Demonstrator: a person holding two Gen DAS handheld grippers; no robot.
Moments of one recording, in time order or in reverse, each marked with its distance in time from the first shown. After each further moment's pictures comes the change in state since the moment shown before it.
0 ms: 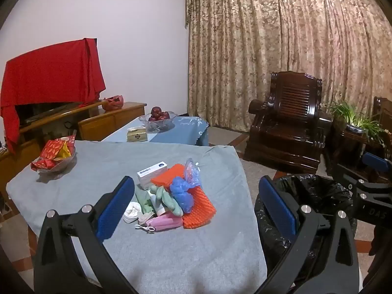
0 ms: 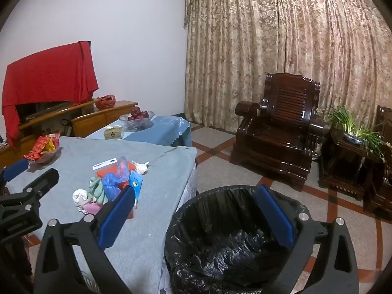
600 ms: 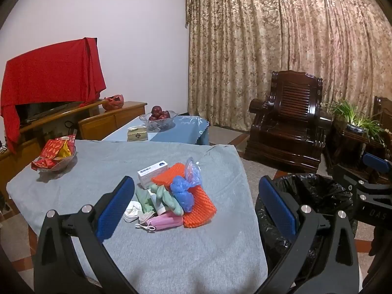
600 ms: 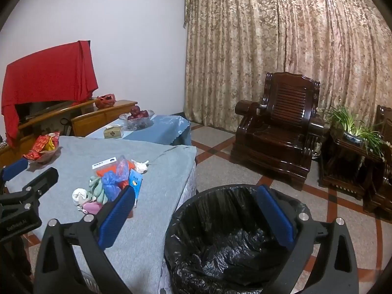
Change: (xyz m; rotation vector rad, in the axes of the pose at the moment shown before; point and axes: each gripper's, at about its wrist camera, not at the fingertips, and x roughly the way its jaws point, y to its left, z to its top) left arm 0.000 0.000 0.000 -0.003 0.003 0.002; right arm 0.000 0.001 -0.001 -0.002 0.001 0.001
